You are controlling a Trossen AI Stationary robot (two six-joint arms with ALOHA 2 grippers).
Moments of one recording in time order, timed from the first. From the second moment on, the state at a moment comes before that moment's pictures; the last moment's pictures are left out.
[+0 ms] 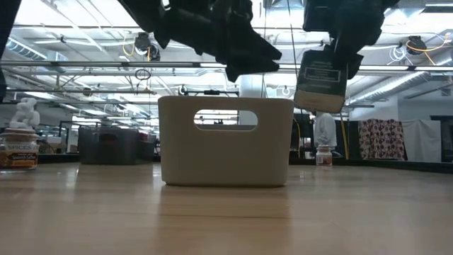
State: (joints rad) left arm 0.06 1.75 1.12 0.23 0.27 -0.02; right arm 0.07 1.29 0.97 -0.65 -0.23 0.37
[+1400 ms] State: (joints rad) left arm 0.04 1.78 1.12 0.37 0.37 -0.14; right arm 0.08 1.35 0.97 -0.48 -0.09 0.24
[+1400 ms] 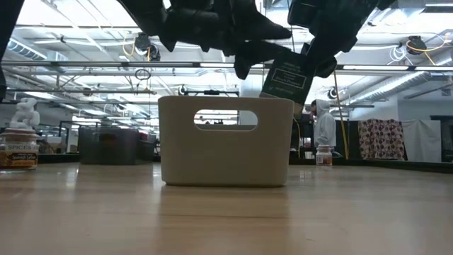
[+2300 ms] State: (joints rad) left arm 0.04 1.78 1.12 0.26 0.37 -0.12; right arm 0.08 1.35 0.97 -0.43 -0.05 0.25
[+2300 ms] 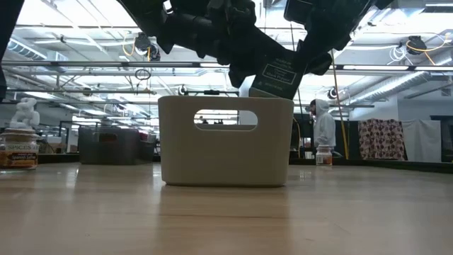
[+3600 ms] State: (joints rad) left arm 0.10 1.77 1.12 0.26 0.36 -0.04; right arm 0.03 1.27 0.97 -0.47 -0.05 0.18
